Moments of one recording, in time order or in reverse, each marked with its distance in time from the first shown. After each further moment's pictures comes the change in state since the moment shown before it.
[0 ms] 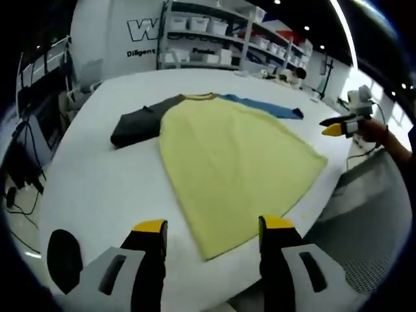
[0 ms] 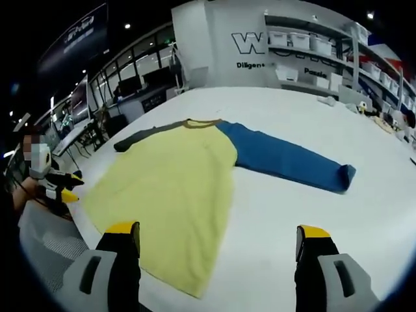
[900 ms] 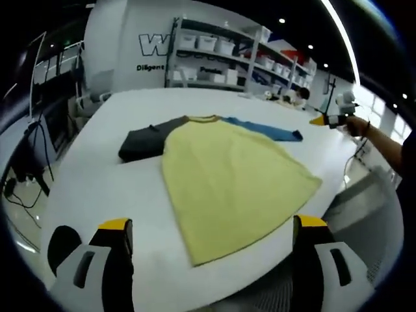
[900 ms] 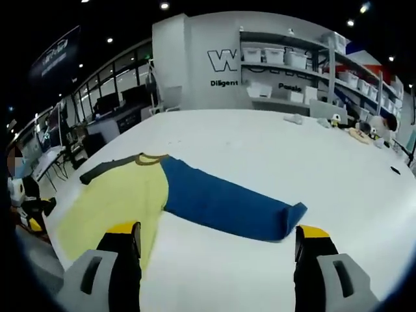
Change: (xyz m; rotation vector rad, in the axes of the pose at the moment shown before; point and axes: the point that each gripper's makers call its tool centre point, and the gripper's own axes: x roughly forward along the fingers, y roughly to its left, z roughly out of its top) left arm -0.015 -0.006 0.016 -0.055 -0.122 0.026; right arm -0.001 -0.119 0.067 0.020 -0.094 -0.135
